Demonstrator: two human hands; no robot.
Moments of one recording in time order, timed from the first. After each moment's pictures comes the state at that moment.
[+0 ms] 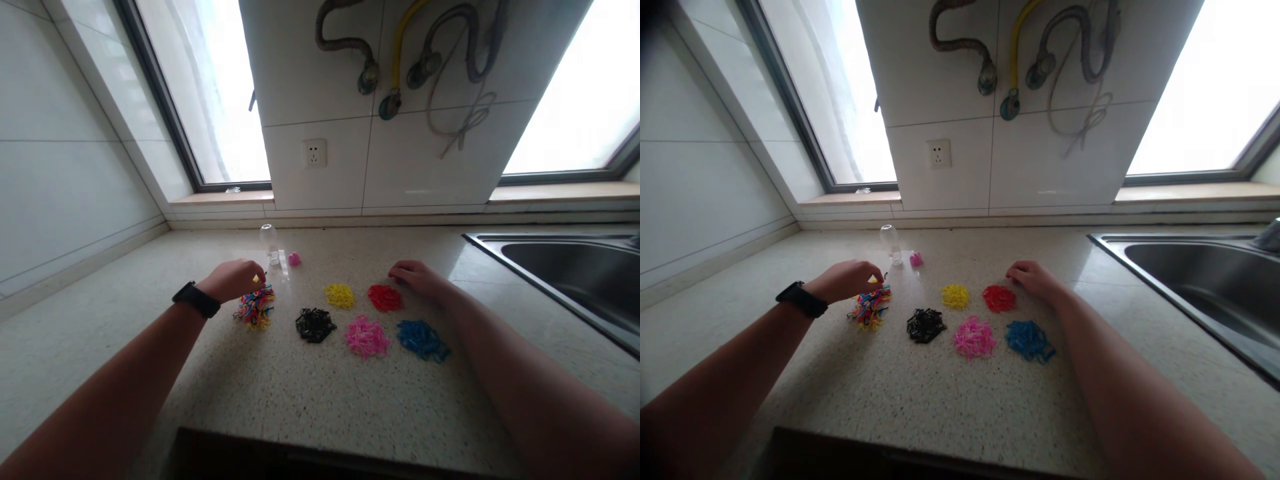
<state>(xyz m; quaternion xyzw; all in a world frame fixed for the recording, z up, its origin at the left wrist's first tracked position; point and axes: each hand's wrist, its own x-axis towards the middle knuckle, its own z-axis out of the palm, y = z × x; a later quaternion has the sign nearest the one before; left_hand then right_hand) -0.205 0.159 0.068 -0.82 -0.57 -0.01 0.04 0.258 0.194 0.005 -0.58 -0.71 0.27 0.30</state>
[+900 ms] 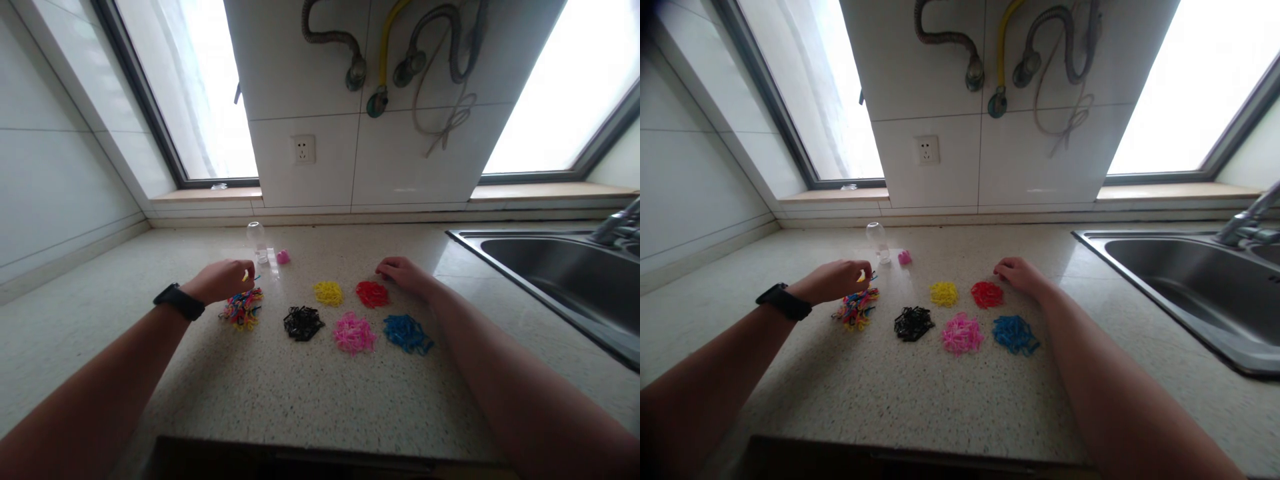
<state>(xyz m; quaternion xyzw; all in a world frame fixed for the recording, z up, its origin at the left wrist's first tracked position) -0.198 0.158 0.064 -0.82 -0.57 -0.06 0.00 0.257 0.194 0.004 -0.59 -0.71 0.26 0.29</state>
